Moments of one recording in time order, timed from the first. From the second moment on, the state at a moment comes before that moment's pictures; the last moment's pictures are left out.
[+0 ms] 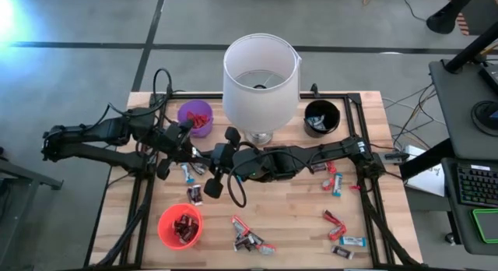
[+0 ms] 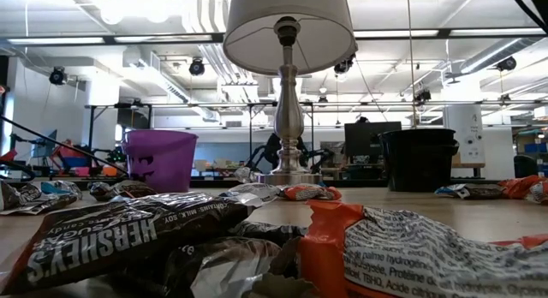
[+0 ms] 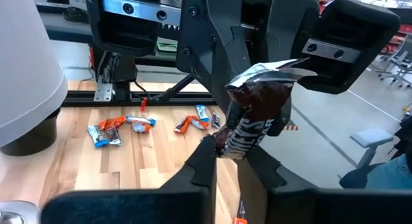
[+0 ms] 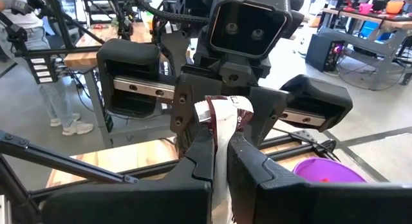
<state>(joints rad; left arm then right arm) 0.02 0.80 0.91 -0.30 0.38 -0.12 0.24 2.14 2.28 -0.33 0.51 0.10</state>
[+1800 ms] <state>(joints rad) -0.23 0.73 0.91 -1.00 0.47 -0.45 0.29 2.06 2.28 -1.01 0.49 0.51</state>
